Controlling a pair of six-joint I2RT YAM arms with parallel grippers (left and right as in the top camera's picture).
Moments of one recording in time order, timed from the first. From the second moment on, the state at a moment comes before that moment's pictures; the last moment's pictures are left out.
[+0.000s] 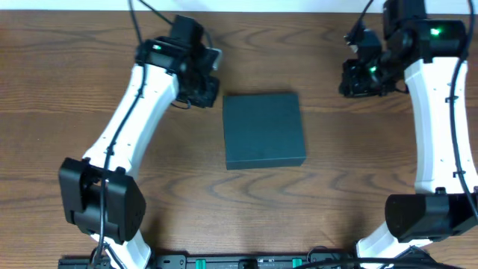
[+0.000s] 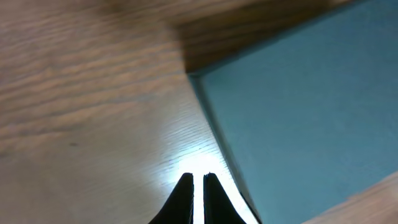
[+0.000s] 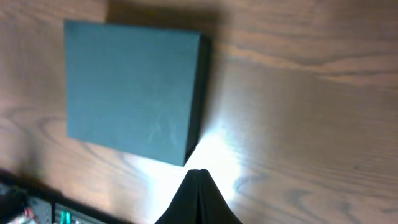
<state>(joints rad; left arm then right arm) -0.33 1.86 1.70 -1.12 0.20 0.02 0.05 1.80 2.00 -1.55 -0.27 -0.07</state>
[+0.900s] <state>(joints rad) -0.46 2.01 1.70 -1.05 0.15 0.02 0.41 1.80 1.35 -0.99 -0.19 0.09</state>
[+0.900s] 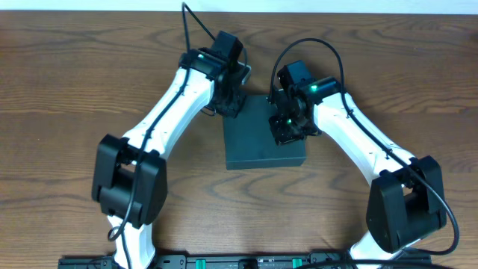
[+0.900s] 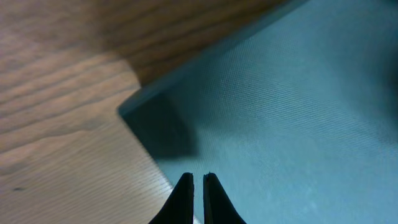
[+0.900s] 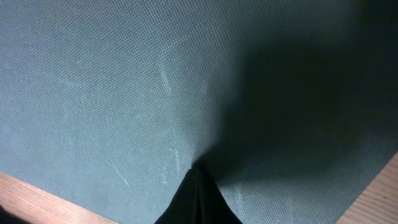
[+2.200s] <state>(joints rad) -0.10 1.66 1.70 -1.10 -0.18 0.05 -0.03 1.79 1.67 -0.84 -0.13 0.00</state>
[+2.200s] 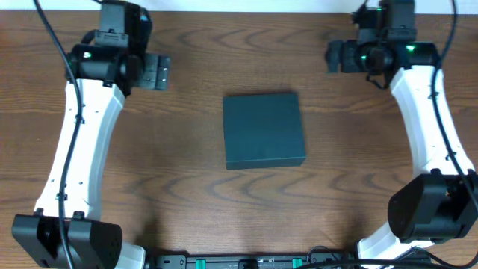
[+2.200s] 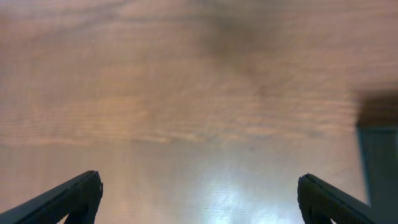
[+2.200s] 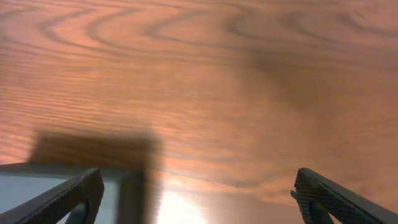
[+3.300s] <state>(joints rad) -0.16 0.54 0.69 -0.84 -0.19 -0.05 -0.05 0.48 0.52 -0.61 0.16 0.10</state>
